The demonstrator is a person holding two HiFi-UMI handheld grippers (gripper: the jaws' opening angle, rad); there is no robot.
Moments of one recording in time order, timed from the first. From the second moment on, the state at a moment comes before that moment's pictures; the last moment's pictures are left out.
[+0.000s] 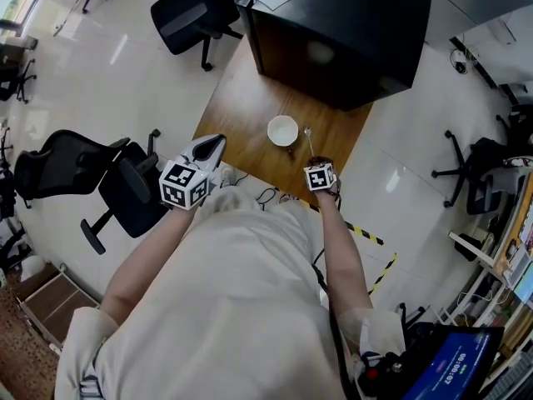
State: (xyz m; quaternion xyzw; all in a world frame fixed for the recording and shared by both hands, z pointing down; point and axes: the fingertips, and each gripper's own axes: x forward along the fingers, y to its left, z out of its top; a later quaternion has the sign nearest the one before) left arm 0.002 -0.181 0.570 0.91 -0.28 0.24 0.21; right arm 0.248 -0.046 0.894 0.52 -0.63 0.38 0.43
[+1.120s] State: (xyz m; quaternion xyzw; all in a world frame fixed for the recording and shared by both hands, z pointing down) left arm -0.004 -0.182 0.560 0.92 -0.26 0.18 0.24; right arm 0.206 -0.074 0.730 0.50 -0.70 0.34 0.38
